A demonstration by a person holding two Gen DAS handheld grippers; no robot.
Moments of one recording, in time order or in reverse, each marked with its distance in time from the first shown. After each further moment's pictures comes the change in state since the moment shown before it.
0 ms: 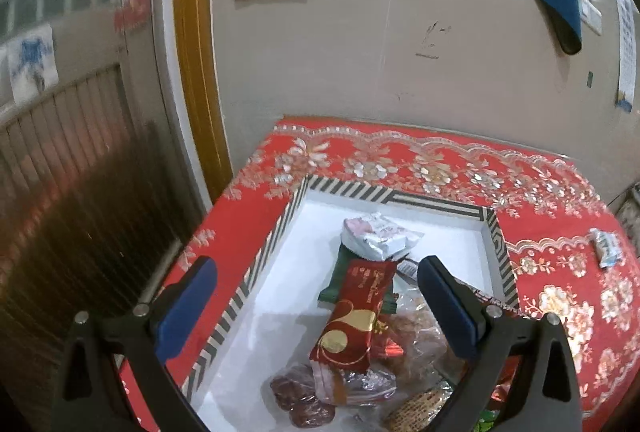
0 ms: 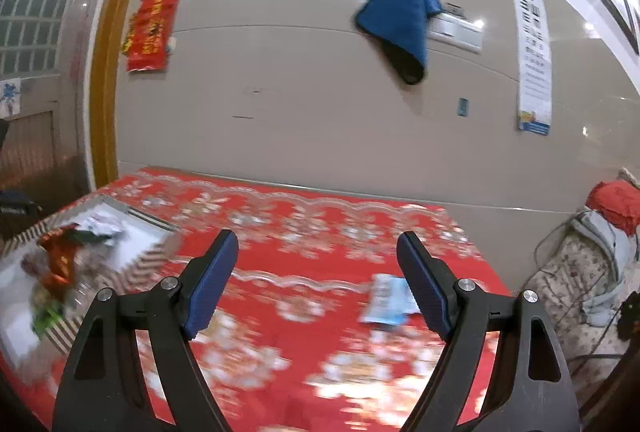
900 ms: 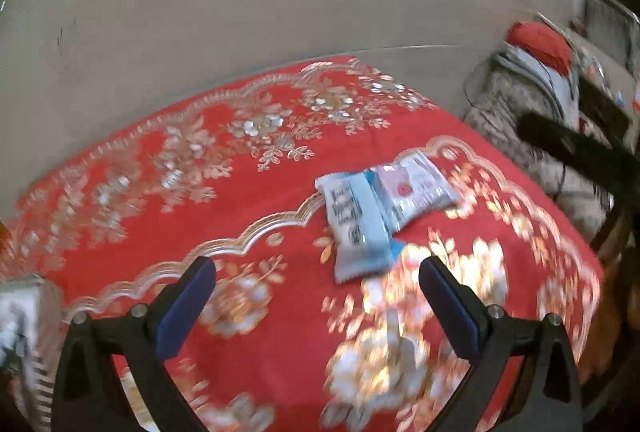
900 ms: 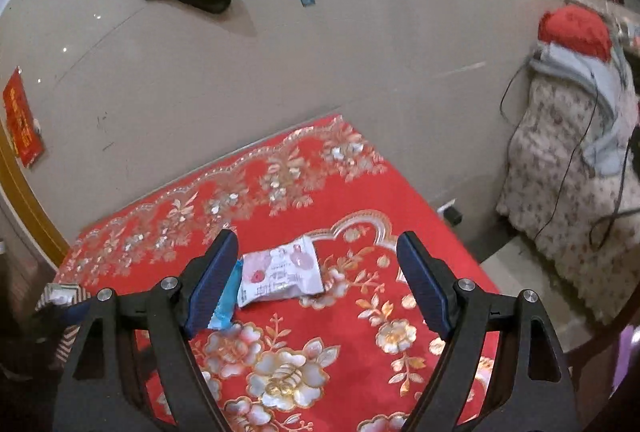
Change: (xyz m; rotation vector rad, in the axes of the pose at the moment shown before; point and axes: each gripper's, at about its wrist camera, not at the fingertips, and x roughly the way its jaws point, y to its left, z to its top) left arm 0.039 -0.388 -0.022 0.400 0.190 -0.446; right arm 0.085 -0.192 -0.040 0.483 0.237 -0.058
